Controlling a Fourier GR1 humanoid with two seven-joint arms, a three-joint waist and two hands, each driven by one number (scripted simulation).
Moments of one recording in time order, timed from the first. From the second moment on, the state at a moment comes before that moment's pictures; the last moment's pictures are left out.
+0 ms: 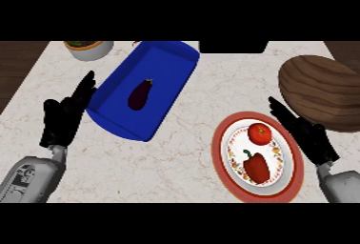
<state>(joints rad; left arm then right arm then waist) -0.27 0.40 -0.18 -1.45 0.12 0.16 0.18 -0.18 -0.50 0.26 -1.38 -0.18 0.10 0.05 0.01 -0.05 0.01</state>
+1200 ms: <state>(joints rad) -0.15 0.21 -0.20 -1.53 0.11 0.23 0.05 0.28 -0.35 0.07 -1.86 -0.28 -0.08 -0.27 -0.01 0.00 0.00</state>
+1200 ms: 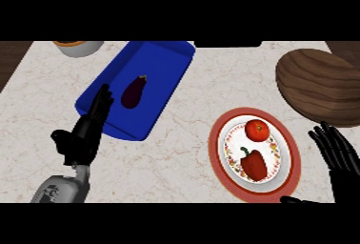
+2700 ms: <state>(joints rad) -0.14 0.15 -0.13 -1.55 0.05 0.15 0.08 0.15 -0.43 0.04 -1.76 -0.23 0.24 0.21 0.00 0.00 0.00</state>
